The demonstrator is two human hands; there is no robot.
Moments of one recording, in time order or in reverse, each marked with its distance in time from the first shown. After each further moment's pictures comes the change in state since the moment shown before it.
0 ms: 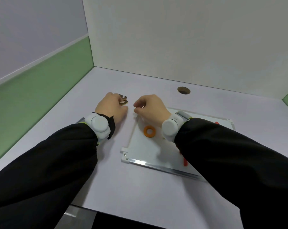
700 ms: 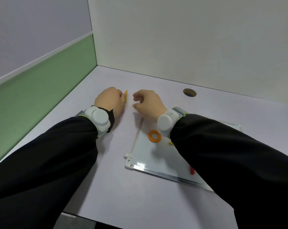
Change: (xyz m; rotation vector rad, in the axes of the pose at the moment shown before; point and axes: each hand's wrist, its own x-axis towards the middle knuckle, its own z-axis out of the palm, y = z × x) left_hand 0.026 -0.004 -0.013 0.151 0.032 0.076; right_hand 0.034 -0.010 0.017 0.028 -0.006 0.080
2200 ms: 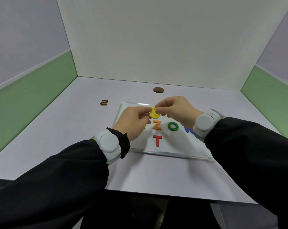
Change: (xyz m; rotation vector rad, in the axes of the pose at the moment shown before) left_hand -0.151 0.134 -0.008 -0.742 -0.212 0.261; right_hand -0.161 0.057 -0.144 0.291 0.058 0.143
